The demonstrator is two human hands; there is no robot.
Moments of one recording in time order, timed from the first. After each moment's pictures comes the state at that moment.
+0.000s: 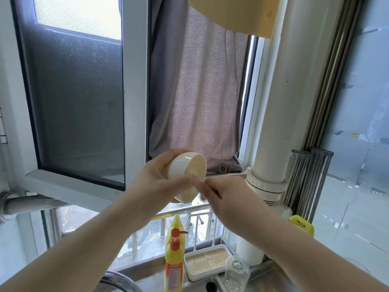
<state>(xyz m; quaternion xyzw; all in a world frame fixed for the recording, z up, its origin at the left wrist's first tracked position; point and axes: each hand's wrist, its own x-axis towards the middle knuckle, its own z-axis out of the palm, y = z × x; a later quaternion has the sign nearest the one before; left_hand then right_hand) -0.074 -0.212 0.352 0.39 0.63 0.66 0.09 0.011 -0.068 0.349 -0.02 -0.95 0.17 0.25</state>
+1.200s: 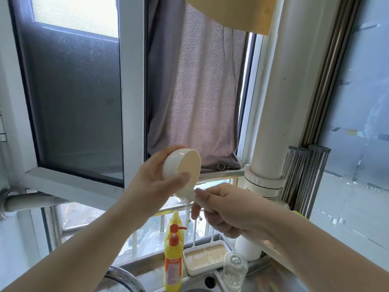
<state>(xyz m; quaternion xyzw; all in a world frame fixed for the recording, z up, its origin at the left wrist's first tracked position) -0.079 -0.207 0.336 0.40 0.61 0.68 0.02 0.025 -0.069 0.355 -0.07 -0.85 0.52 -0.05</state>
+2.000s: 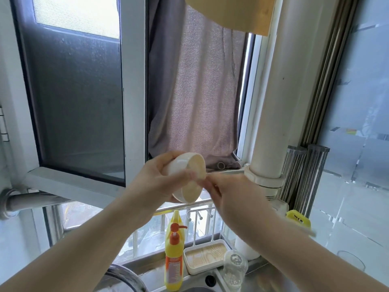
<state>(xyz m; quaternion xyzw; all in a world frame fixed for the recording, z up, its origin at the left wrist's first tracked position) -0.067 -0.210 0.346 0.36 0.62 0.68 0.11 0.023 -0.070 0.342 -0.04 -0.94 0.04 0.33</state>
